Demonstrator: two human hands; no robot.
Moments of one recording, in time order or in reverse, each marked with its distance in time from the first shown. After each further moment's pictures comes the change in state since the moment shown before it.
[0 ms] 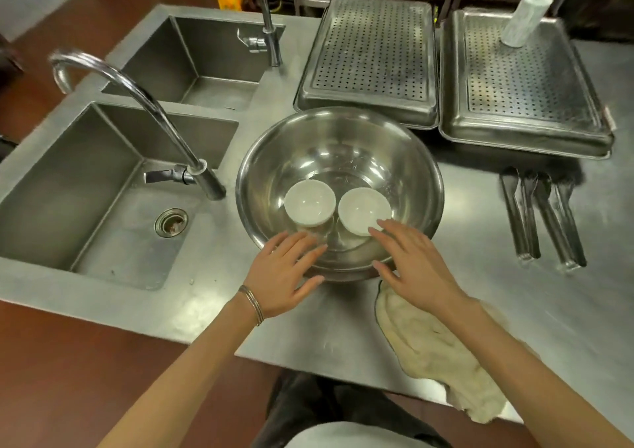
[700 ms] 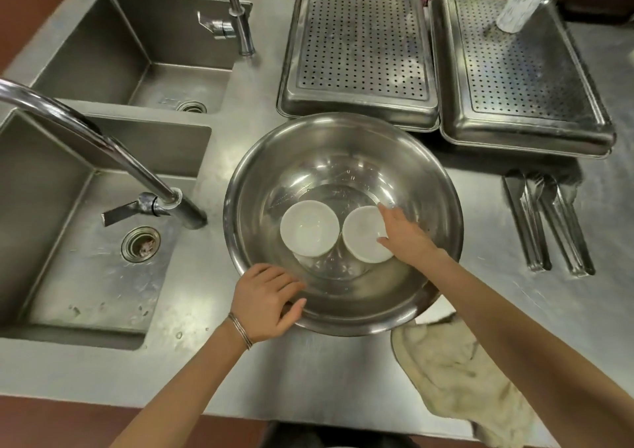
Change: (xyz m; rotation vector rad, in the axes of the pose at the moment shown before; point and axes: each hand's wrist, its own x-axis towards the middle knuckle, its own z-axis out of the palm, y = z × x) left_hand 0.028 -0.074 0.041 -0.228 0.236 0.096; right_hand 0.131 0.054 0.060 -0.008 -0.476 0.478
